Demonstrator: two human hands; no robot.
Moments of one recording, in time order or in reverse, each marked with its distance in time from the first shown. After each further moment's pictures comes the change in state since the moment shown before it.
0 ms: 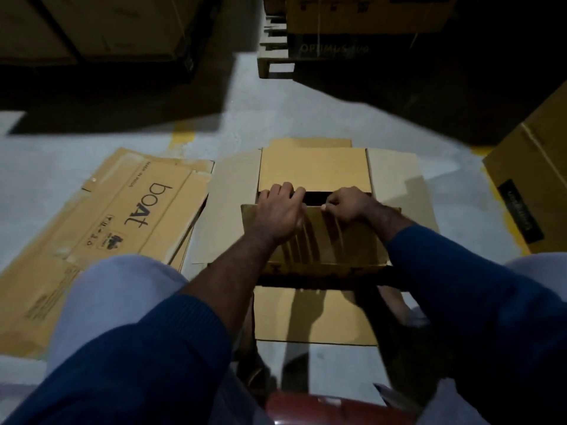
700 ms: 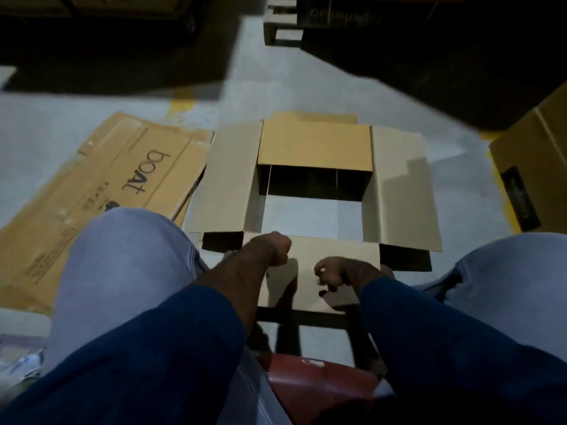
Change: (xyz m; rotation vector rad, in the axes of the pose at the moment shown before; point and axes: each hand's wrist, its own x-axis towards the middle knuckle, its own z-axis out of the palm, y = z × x) left_hand -0.068 0.009 0.083 -0.095 -0.884 -0.116; right_hand -0.077 0.012 0.160 -0.082 -0.600 0.085
